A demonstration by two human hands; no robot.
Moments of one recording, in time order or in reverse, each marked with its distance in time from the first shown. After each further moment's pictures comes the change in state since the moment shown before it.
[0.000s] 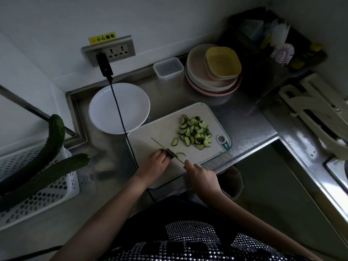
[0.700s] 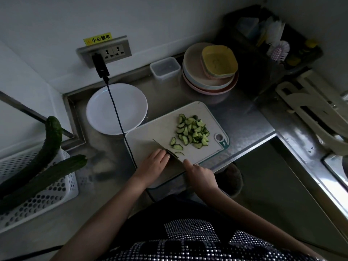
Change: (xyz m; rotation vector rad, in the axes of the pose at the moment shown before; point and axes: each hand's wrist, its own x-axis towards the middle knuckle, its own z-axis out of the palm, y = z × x) left_hand -0.002 0.000 0.002 0.007 -0.037 -0.013; right_hand 0.002 0.003 0.004 0.012 -0.040 0.037
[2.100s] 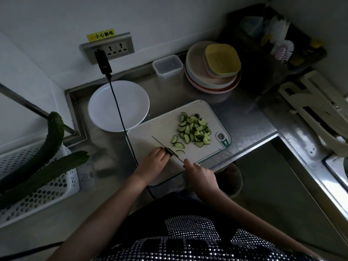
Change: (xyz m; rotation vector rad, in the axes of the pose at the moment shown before) left_hand 0.001 0.003 -0.010 -0.033 0.037 0.005; right_hand -0.002 -0.002 0.009 0.049 0.058 -0.027
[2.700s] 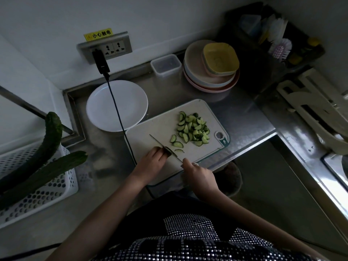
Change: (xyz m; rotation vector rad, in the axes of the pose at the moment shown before) left_hand -0.007 -0.005 0.009 0.001 -0.023 0.004; right_hand -0.005 0.000 -0.003 0.038 0.058 -0.059
